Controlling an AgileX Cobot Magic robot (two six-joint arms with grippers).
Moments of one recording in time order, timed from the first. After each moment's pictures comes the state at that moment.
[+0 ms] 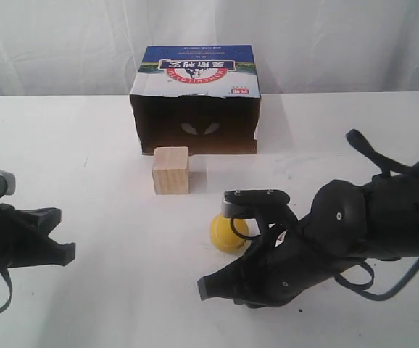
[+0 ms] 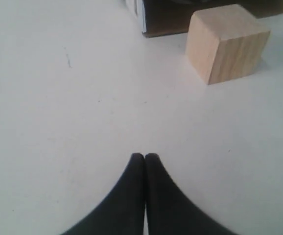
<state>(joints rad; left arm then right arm) -0.25 1.47 -0.24 -0.01 -0.69 -0.05 0.68 1.66 -0.72 0.60 0.31 -0.18</state>
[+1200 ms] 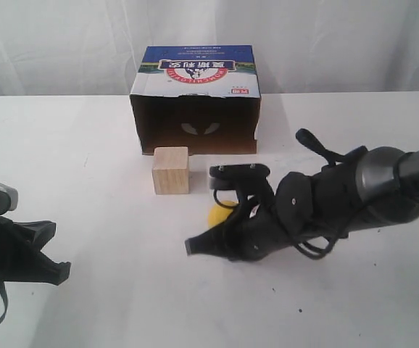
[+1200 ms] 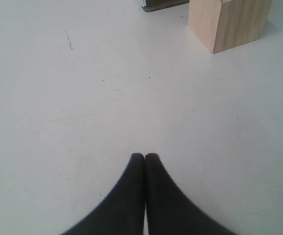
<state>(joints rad) -0.25 1.46 -0.21 -0.03 -0.68 0.05 0.64 1.86 -0.88 0.55 0.09 -0.21</state>
